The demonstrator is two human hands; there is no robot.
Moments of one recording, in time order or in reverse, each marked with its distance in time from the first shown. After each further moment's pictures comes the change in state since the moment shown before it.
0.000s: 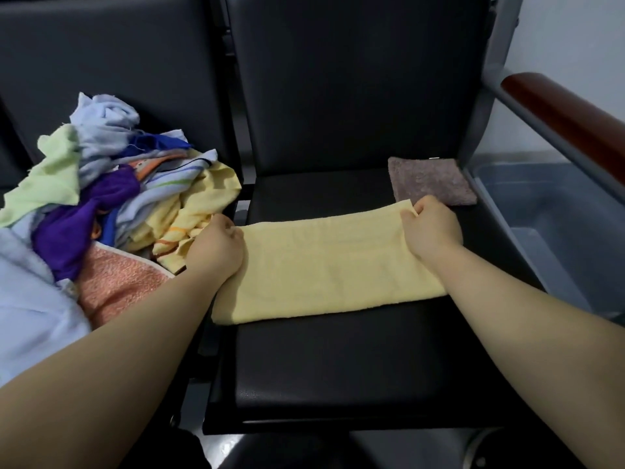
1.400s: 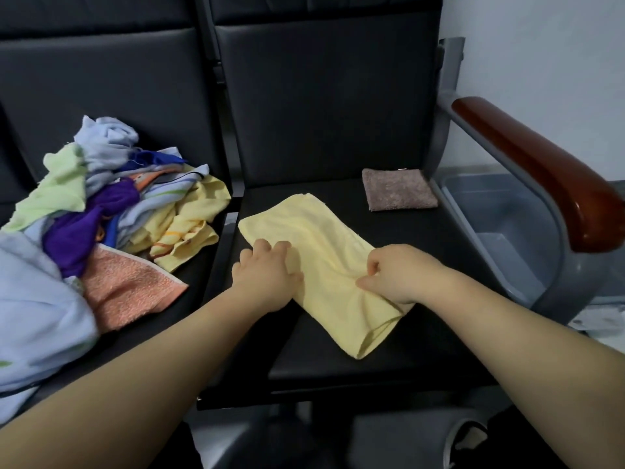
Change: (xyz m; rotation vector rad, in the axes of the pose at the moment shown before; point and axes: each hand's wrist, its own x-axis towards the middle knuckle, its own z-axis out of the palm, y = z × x) left_hand -0.110 0.077 0.006 0.363 -0.280 0.263; right_hand -0.115 -0.011 -0.071 -0.521 -0.542 -0.339
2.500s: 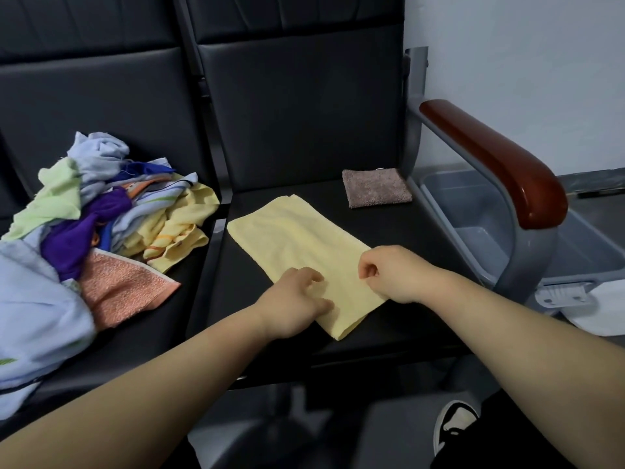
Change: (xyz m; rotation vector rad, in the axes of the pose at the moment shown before) left_hand -0.067 0.040 0.002 -0.456 -0.284 0.152; right_hand -0.015 0.042 0.029 0.187 0.134 -0.142
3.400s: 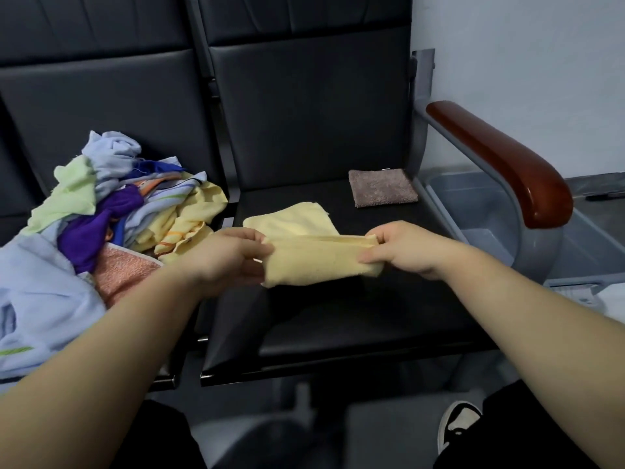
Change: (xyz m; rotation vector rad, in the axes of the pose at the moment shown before) left_hand -0.011 -0.025 -0.096 -0.809 -0.013 -0.045; right_hand -0.006 -0.017 -0.036 0.597 -0.076 0.002
